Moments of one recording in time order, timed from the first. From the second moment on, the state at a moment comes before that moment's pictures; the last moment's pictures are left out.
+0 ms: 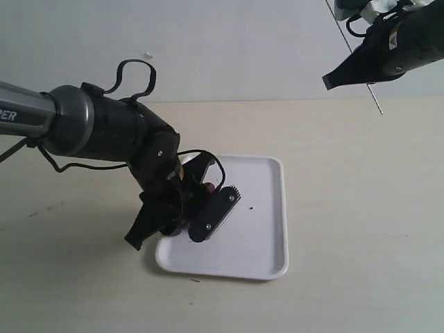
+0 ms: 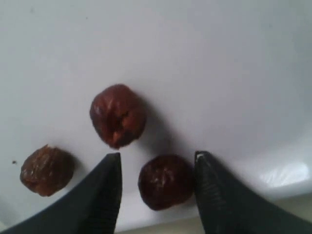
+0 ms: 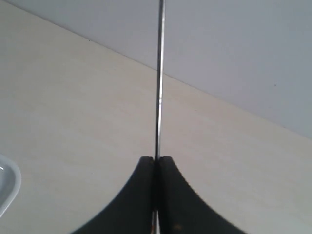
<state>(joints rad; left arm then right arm) -0.71 2.08 -1.28 0.16 0.56 1.46 0.06 1.73 -1.23 -0.46 0.30 0.18</state>
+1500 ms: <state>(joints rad) -0.71 2.08 -1.28 0.17 0.57 1.10 0.06 1.73 -1.23 -0.44 0.29 0.18</state>
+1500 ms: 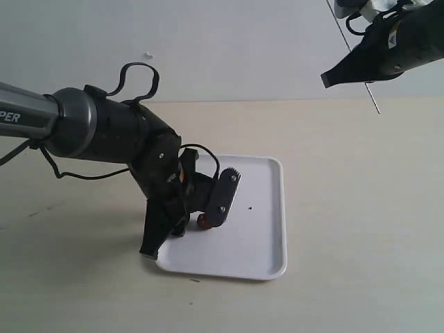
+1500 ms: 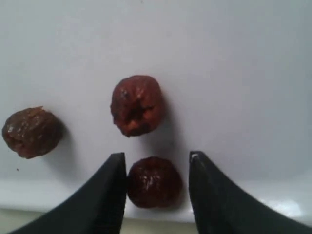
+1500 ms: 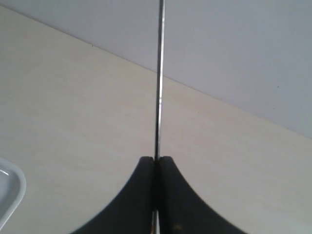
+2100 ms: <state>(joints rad) -0.71 2.08 -1.28 0.17 0.58 1.10 0.06 1.73 -1.23 -0.44 0.29 0.18</state>
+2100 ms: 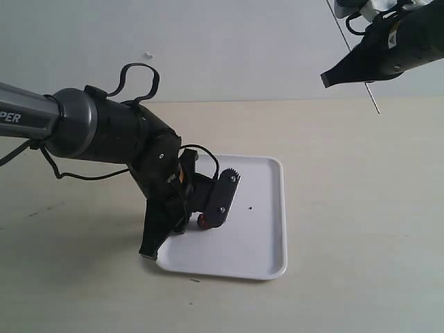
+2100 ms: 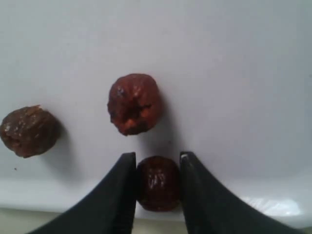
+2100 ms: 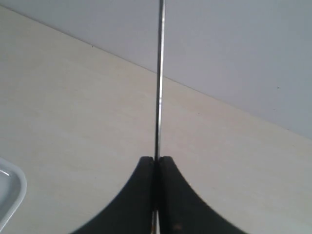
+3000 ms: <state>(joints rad) -0.71 2.05 -1.28 0.16 0.56 0.96 0.06 1.73 -1.23 -0.43 0.27 0.18</state>
